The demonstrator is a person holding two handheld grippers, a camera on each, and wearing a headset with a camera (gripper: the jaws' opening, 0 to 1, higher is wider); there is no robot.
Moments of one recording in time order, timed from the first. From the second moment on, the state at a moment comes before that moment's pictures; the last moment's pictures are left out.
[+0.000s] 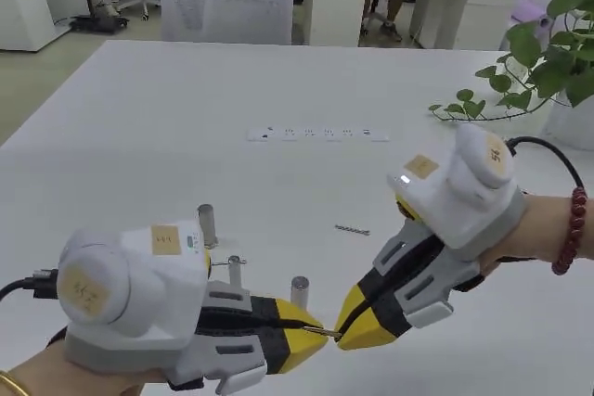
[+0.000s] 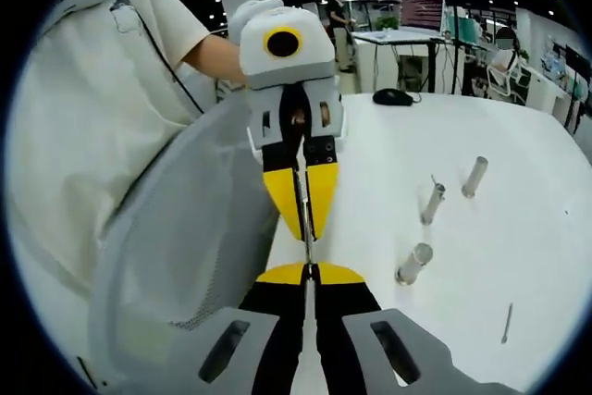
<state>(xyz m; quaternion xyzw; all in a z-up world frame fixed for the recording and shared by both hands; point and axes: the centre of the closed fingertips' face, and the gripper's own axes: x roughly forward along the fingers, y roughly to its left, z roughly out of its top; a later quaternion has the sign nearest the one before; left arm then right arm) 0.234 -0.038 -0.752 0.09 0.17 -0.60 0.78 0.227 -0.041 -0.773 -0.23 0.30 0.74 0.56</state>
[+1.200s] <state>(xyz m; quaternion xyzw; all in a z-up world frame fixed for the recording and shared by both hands) 0.283 -0.005 -0.775 0.06 0.19 -0.46 0.87 0.281 -0.067 -0.795 -0.37 0.31 0.65 0.59</state>
